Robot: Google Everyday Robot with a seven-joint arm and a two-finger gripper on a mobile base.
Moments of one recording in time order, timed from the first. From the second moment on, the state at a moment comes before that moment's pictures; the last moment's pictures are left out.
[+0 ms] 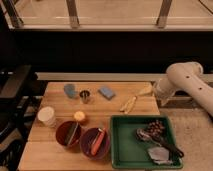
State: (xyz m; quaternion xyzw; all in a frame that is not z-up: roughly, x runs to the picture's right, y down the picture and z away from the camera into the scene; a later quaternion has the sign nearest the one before) arm 0.248 0.057 0.773 -0.13 -0.21 -0.54 0.81
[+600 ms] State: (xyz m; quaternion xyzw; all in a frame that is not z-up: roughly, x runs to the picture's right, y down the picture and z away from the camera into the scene) arm 0.172 0.065 0.847 -0.12 -0.29 -0.56 0.77
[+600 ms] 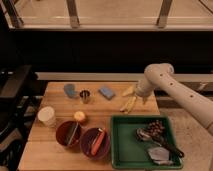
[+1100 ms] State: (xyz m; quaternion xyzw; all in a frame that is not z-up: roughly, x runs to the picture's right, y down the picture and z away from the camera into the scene) arm 0.152 0.083 0.899 -0.15 -0.33 -0.56 0.75
